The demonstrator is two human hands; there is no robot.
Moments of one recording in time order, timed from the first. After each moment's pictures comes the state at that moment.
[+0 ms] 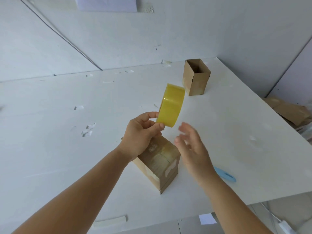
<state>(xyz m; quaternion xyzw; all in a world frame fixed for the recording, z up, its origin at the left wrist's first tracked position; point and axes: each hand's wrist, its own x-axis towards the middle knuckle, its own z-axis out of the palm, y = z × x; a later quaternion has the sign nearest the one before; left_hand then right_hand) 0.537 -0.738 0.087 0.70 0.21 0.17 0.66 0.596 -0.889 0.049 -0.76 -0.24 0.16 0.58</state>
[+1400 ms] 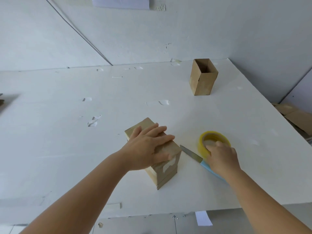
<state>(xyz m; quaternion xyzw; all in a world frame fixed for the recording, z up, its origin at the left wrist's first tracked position) 0.513 -0.755 0.070 0.98 0.07 -0.06 0.16 0.691 -0.954 -0.015 -0.95 -0.29 0.07 -0.05</state>
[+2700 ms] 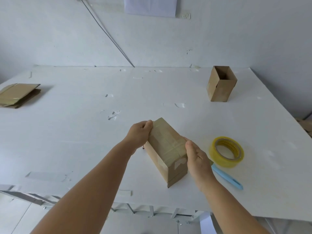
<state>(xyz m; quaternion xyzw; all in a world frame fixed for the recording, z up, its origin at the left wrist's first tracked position) 0.500 -0.727 0.056 0.73 0.42 0.12 0.52 0.581 -0.904 0.031 -0.72 -0.25 0.29 0.58</state>
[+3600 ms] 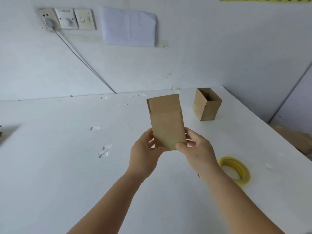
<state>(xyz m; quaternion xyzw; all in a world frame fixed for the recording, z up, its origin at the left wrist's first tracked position) 0.508 -0.688 0.083 0.75 0.23 0.25 0.57 0.602 -0.815 0.096 -0.82 -0.22 0.12 0.52</state>
